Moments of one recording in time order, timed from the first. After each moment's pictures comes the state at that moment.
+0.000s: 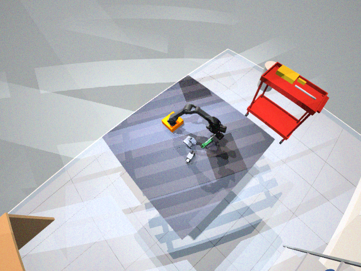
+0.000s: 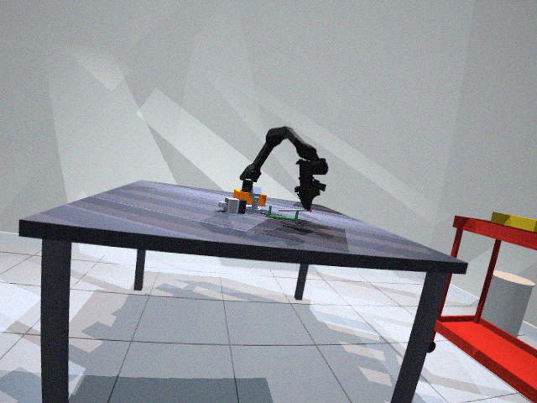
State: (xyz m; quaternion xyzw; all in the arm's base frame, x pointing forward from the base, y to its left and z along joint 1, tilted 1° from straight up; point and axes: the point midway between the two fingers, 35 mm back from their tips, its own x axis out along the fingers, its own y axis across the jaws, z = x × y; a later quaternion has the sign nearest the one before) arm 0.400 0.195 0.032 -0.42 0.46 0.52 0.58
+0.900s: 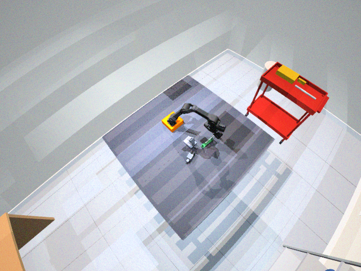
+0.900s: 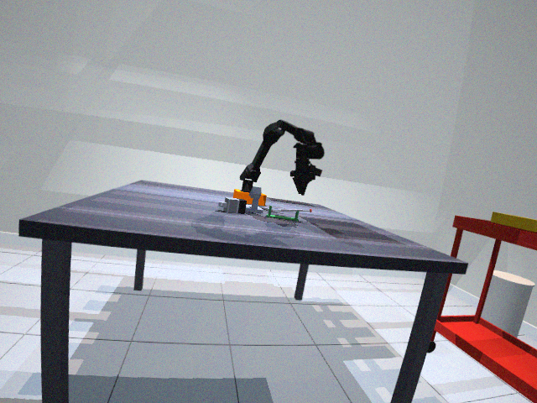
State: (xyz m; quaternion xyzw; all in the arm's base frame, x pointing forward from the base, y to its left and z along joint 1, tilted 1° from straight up) arm 0.394 0.159 0.098 -0.43 0.48 0.52 0.56
